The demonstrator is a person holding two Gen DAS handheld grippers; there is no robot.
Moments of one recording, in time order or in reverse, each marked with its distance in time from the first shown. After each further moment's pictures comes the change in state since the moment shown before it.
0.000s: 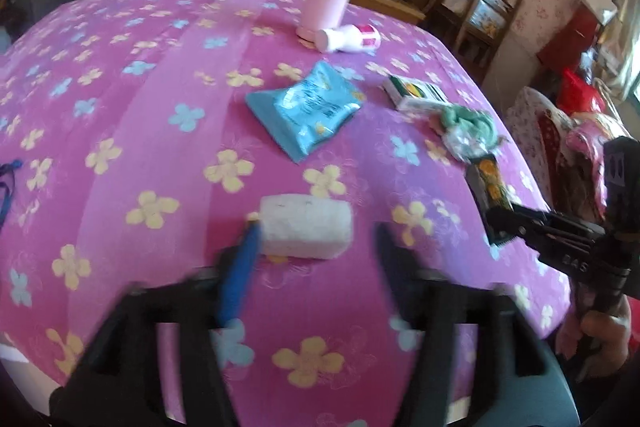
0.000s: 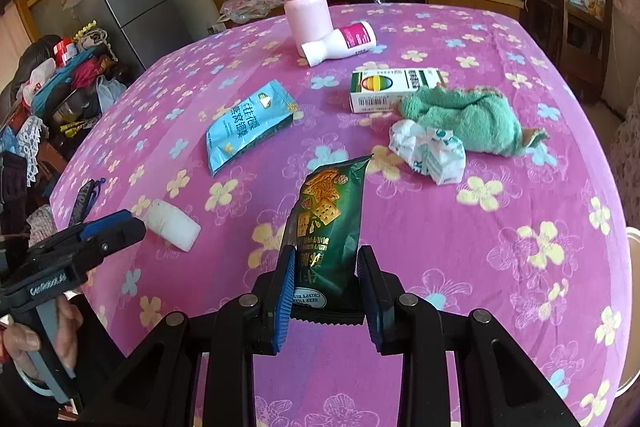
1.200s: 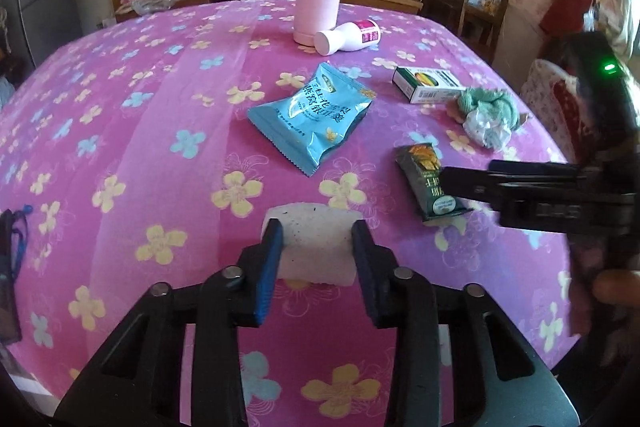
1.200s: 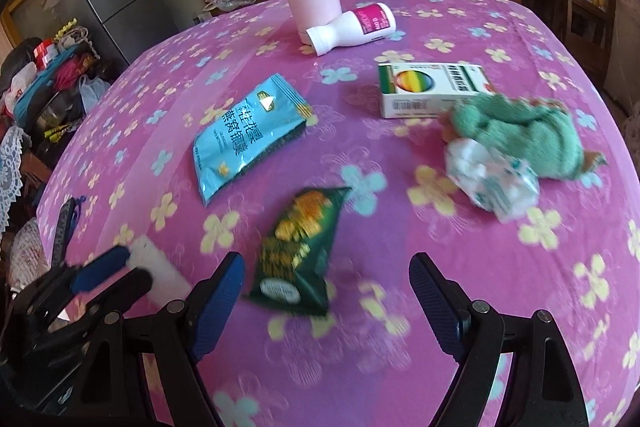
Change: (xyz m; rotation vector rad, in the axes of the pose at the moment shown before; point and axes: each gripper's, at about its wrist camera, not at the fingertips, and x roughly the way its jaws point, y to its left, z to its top) left arm 0.018 -0.007 0.004 0.129 -0.008 0.073; right arm 0.061 0.028 0.040 0.030 0.059 -0.038
